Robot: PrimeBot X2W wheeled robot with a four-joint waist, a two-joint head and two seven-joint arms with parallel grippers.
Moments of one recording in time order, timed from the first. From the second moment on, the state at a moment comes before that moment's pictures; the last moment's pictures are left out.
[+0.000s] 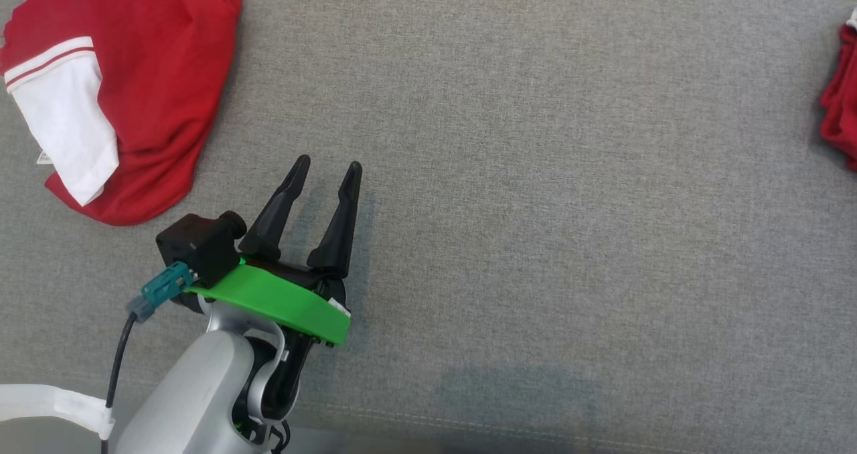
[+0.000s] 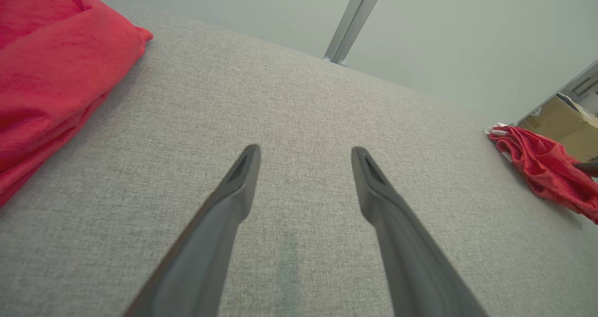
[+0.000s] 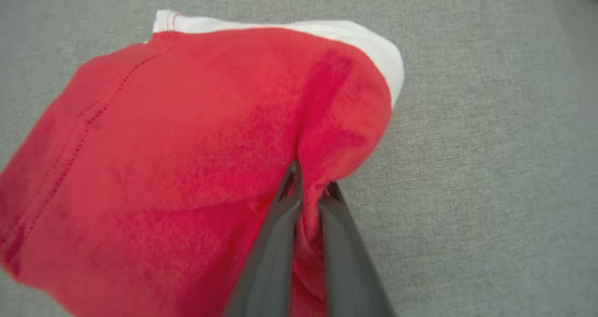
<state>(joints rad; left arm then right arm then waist) -0.34 0.21 -0.57 0.00 -0.77 0.11 -0.20 -0.55 -0.99 0.45 0.44 1.16 -0.12 0.43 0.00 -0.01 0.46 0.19</state>
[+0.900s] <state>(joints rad) -0.34 0.20 -0.52 0.09 -0.78 0.10 -0.23 -0.49 -1.00 0.43 0.53 0.93 -0.12 0.13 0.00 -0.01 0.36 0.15</state>
